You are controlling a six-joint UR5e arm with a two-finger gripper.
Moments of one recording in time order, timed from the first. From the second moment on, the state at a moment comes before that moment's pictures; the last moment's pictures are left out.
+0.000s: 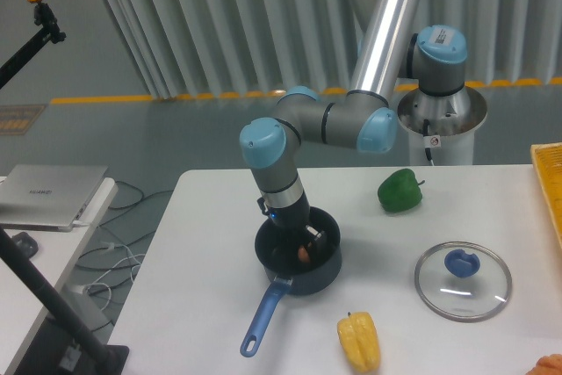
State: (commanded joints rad) arm 1.85 -2.03 -1.53 -1.14 1.66 0.33
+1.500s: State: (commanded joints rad) arm 1.85 -1.99 -1.53 -1.14 1.66 0.33
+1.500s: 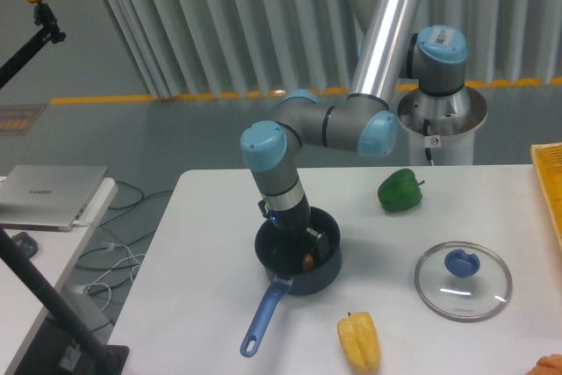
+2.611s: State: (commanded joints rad) arm 2.19 -1.76 -1.53 -1.29 1.67 0.82
